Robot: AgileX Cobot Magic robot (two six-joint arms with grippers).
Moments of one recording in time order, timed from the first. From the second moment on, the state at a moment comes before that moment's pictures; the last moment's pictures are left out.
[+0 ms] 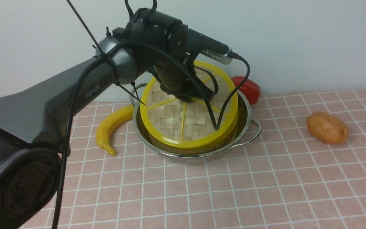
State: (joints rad) right arm 0.34 0.63 -1.20 -0.03 1.24 0.28; left arm -0.50 2.18 -2.00 0.17 0.98 0.03
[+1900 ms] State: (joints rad) right arm 0.34 0.63 -1.19 0.00 1.24 0.28; left arm -0.50 2.19 -2.20 0.10 1.23 0.04
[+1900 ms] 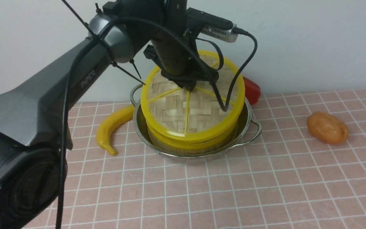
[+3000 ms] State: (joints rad) right arm 0.34 0.64 -1.18 0.00 1.24 0.28; left arm -0.50 2.28 -2.19 0.16 1.14 0.04
